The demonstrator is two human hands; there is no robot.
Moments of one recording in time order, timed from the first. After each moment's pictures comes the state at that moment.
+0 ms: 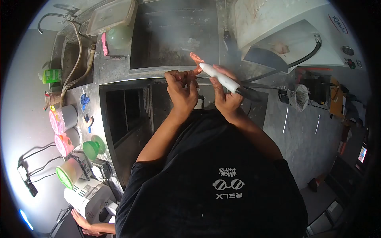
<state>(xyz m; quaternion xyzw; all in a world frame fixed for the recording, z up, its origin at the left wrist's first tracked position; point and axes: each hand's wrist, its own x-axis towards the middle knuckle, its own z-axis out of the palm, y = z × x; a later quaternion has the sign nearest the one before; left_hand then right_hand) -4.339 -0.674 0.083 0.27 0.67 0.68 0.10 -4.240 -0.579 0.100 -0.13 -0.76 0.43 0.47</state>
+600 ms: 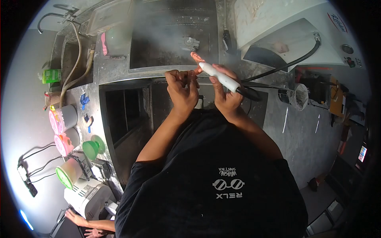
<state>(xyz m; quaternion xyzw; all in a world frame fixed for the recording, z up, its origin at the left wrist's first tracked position) -4.338 -0.675 0.078 0.28 0.65 0.71 0.09 -4.239 -0.579 0.101 -0.14 -0.76 0.42 0.48</state>
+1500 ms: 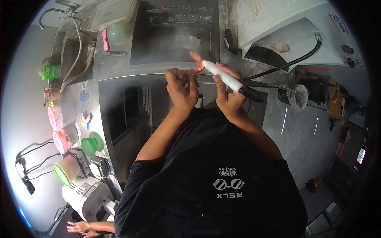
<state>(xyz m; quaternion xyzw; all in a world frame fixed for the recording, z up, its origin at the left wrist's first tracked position) -4.334 -0.683 0.079 0.27 0.68 0.68 0.08 -4.235 -0.581 0.100 -0.14 -0.78 0.36 0.49</state>
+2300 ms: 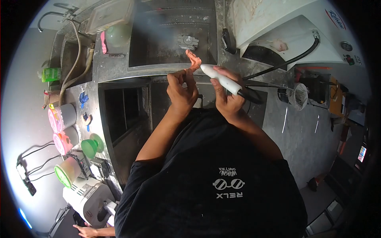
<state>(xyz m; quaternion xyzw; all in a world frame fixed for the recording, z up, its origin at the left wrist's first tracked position) -4.337 -0.677 0.060 0.36 0.73 0.57 -0.11 -4.226 -0.577 0.110 -0.12 -0.80 0.36 0.47</state>
